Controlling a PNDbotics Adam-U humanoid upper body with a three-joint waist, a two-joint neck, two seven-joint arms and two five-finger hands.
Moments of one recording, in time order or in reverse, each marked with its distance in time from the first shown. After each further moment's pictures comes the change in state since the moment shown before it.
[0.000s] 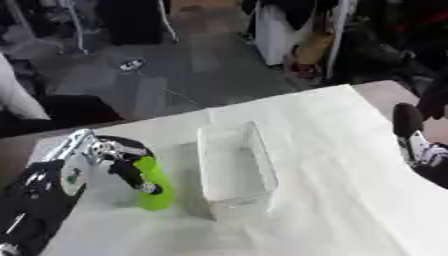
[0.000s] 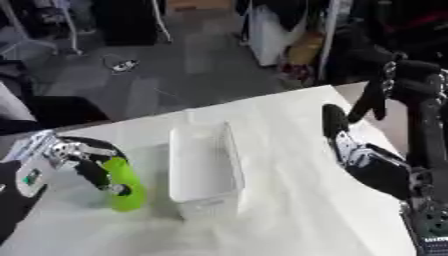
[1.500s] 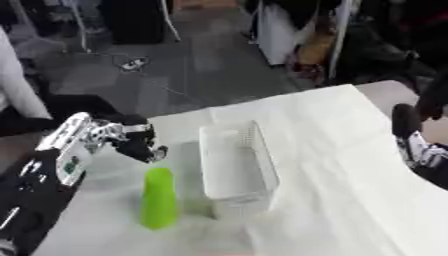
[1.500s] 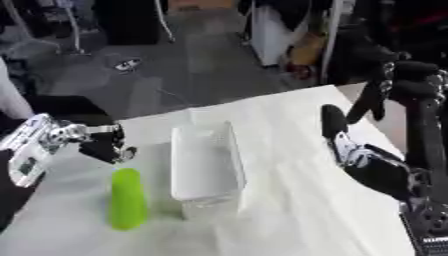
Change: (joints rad) left arm -0.020 0.020 0.022 -0.173 0.003 0.028 0.036; right arm 0.001 0.000 0.002 0.000 0.000 0.000 0.000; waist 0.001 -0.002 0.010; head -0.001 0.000
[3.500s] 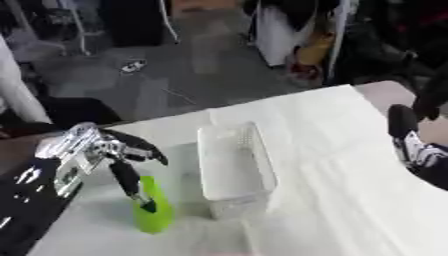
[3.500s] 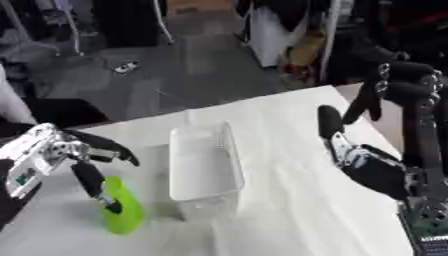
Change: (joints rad) left arm 0.025 0.053 -0.170 0.048 -0.046 -0.132 -0.184; right arm 0.004 -0.008 0.000 0.000 0.000 0.004 0.005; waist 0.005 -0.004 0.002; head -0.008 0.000
